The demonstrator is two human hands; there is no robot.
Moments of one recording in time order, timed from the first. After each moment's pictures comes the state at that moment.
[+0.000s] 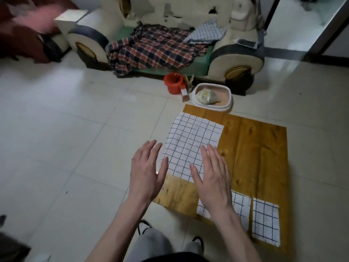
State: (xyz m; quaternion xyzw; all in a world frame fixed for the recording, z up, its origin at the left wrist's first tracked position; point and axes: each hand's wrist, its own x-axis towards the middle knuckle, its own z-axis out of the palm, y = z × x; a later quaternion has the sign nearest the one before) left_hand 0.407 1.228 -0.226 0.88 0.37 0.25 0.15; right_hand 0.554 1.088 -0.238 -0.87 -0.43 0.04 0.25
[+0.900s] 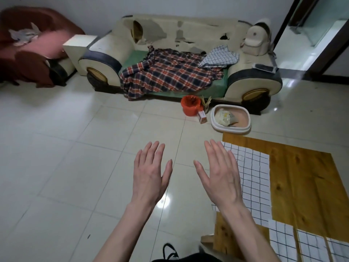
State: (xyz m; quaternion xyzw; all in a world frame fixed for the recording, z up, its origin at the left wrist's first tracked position) left_hand 0.268 1.576 -0.189 0.90 0.34 0.26 0.07; right_hand 0.420 1.427 -0.173 -0.88 -0.43 -0.07 0.19
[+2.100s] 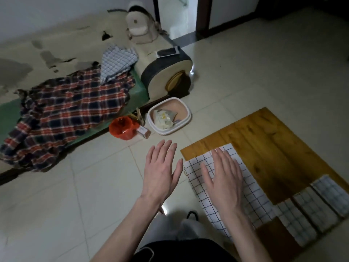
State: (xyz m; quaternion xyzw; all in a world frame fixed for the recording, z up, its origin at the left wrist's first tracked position) left_hand 0.650 1.726 -0.212 0.98 -0.05 0.14 0.14; right_hand 0.642 1.527 -0.222 -0.98 -0.01 -0.02 0.18
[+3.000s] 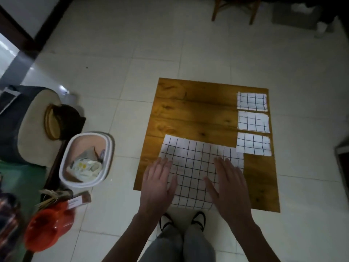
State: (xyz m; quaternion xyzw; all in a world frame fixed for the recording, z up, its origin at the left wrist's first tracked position) left_hand 0.816 1.636 -0.362 0.85 -0.47 -0.06 0.22; right_hand 0.636 1.490 -0.340 -0.91 0.39 -0.04 0.15
